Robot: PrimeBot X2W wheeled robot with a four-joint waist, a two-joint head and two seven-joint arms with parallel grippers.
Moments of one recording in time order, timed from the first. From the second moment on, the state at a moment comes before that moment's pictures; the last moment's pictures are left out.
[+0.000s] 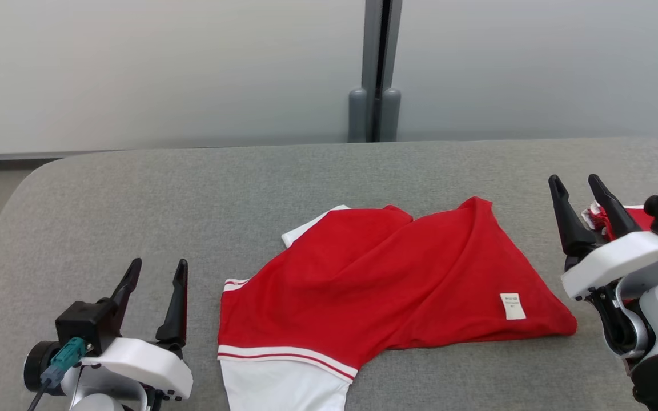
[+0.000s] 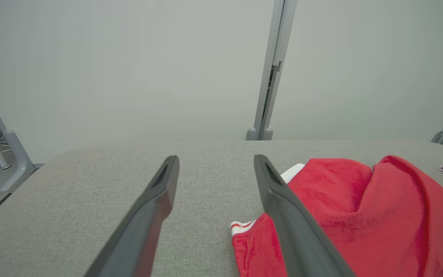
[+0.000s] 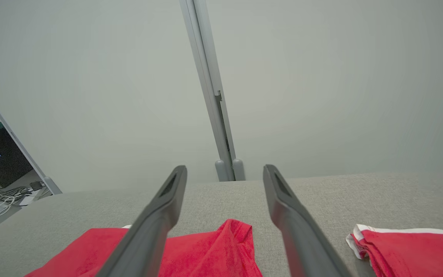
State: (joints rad) left arm -0.16 0.42 -0.51 0.13 -0.66 0.25 -0.20; right arm -0.51 -0.35 0.41 0.56 0.74 0.13 -0.22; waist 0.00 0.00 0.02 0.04
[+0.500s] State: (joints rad) left arm -0.03 0.37 -0.38 0.03 -0.59 0.27 -0.26; right arm -0.12 -0.28 0.16 0.26 0.51 0.13 -0.26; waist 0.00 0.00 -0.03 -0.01
